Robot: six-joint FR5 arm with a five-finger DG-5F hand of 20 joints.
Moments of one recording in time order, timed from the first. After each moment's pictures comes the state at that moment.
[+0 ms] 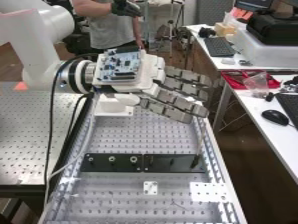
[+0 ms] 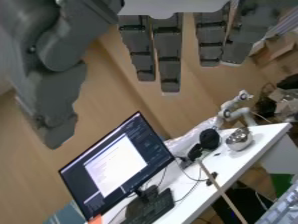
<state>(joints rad) 1.47 -1.88 -1.82 -2.46 -1.39 -0.17</state>
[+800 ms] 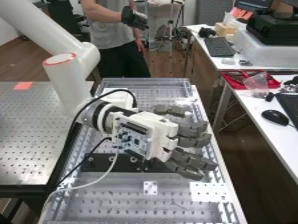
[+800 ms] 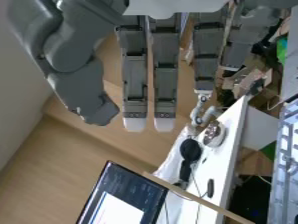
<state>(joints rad) 1.47 -2.13 -1.73 -2.30 -1.11 0.30</state>
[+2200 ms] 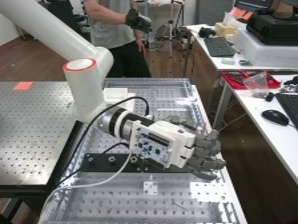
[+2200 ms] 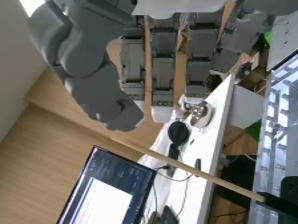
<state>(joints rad) 1.48 -2.23 -1.60 -2.42 -1.13 0.36</state>
